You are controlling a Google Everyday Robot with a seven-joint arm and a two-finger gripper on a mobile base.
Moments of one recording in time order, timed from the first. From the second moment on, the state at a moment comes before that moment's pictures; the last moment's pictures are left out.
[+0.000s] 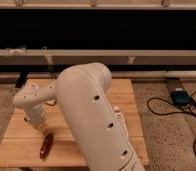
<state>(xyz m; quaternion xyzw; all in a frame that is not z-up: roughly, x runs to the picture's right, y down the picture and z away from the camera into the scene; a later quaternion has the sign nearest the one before) -0.316 0.224 0.812 -0.35 0.20 0.50 0.77</state>
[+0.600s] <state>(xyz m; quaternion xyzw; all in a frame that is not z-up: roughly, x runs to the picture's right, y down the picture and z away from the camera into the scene) -0.352 0.209 0.814 -0.36 0.16 0.48 0.78</state>
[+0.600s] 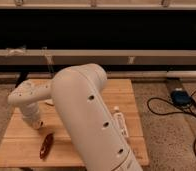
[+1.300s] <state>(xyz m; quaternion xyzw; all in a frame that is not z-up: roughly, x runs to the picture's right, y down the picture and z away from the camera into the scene) -0.406 0.193 0.830 -0.38 0.13 0.45 0.80</state>
